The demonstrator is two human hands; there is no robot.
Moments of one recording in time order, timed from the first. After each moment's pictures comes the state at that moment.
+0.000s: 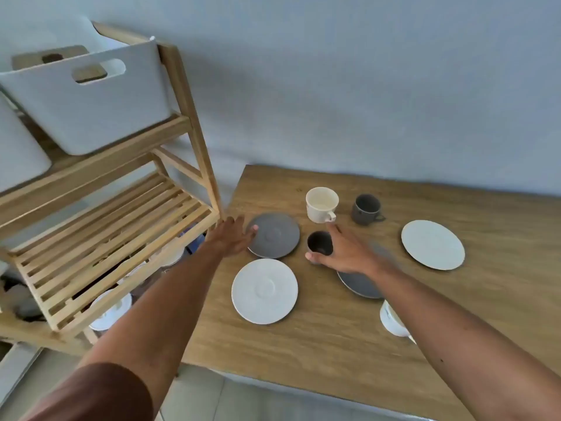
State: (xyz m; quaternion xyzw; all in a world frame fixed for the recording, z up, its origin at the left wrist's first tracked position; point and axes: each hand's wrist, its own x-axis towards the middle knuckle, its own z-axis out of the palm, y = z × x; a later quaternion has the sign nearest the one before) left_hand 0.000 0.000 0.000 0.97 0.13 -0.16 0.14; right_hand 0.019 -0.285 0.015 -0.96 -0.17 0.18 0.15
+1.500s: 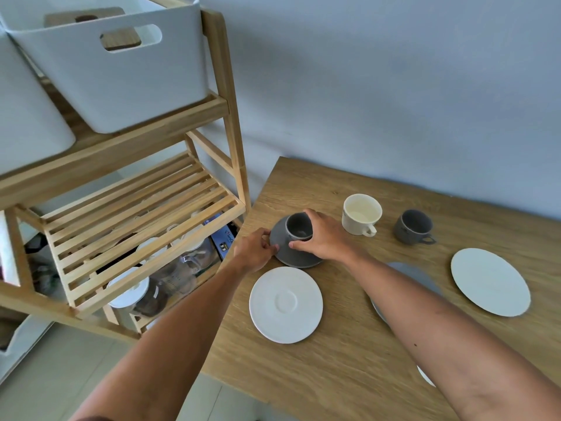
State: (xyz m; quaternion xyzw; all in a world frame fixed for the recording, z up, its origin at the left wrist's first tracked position) left_hand -0.002 -0.001 -0.034 0.90 0.20 -0.09 0.37; right_hand 0.083 -0.182 -0.003 -0.93 -0.26 0.13 0.24
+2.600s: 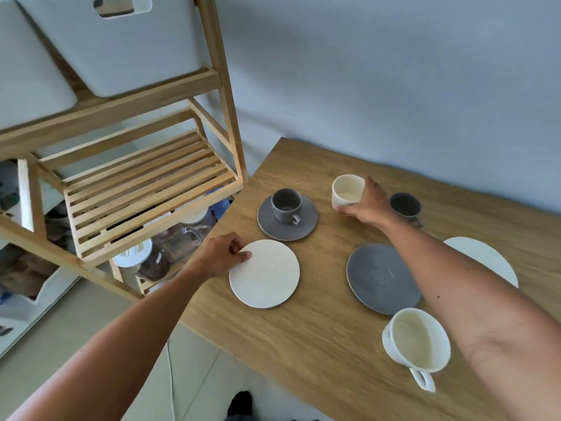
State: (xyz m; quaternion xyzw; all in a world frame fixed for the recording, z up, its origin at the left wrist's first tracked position) left_hand -0.091 -0.010 -0.032 0.92 0.22 -0.09 0.31; right_hand 0.147 -0.293 0.000 -0.95 -0.12 0.10 0.28
